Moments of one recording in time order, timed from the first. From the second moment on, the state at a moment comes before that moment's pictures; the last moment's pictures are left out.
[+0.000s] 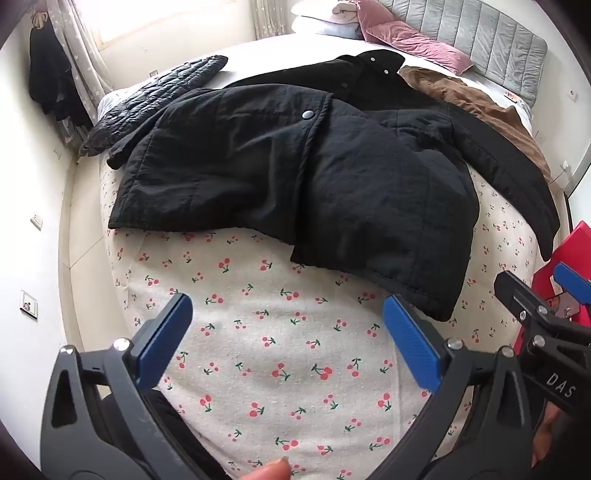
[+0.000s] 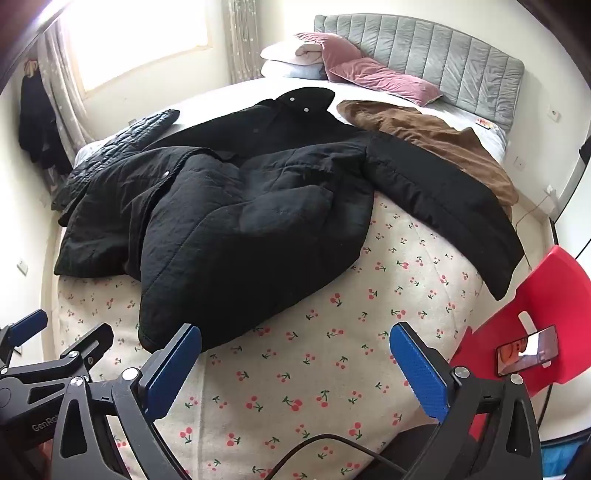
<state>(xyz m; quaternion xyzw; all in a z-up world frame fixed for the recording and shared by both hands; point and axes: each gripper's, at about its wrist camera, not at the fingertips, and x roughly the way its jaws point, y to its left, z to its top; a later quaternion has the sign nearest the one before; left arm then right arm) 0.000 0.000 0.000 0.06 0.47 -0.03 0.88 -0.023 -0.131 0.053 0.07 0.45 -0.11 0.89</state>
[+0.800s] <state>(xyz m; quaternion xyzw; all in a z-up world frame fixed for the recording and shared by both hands) 0.004 0.008 -0.005 0.06 0.48 -0.02 0.88 -0.021 -0.132 0.045 0.07 0.45 -0.11 0.88</state>
